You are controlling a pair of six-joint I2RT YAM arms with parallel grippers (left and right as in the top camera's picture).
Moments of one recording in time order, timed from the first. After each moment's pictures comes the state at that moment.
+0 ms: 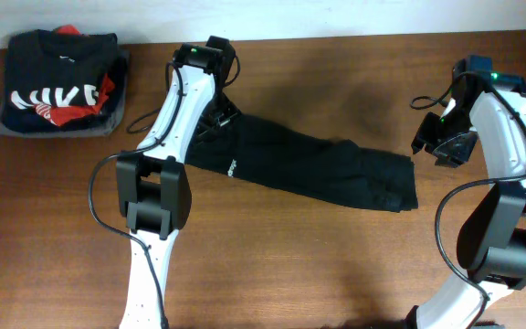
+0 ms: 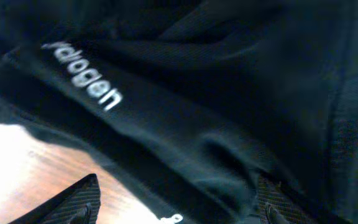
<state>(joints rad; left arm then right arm) -0.29 2.49 2.36 -1.44 -0.05 -0.87 -0.23 1.94 1.65 -1.24 -0.05 0.34</state>
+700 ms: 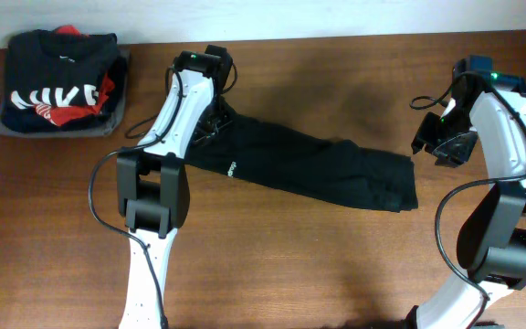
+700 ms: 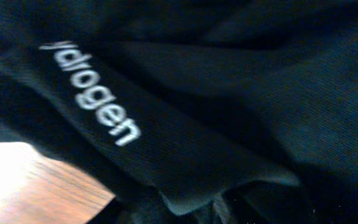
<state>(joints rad) -0.27 2.50 2.29 -1.43 -0.09 -0.88 -0.23 1.94 1.65 -1.24 -0.05 0.34</state>
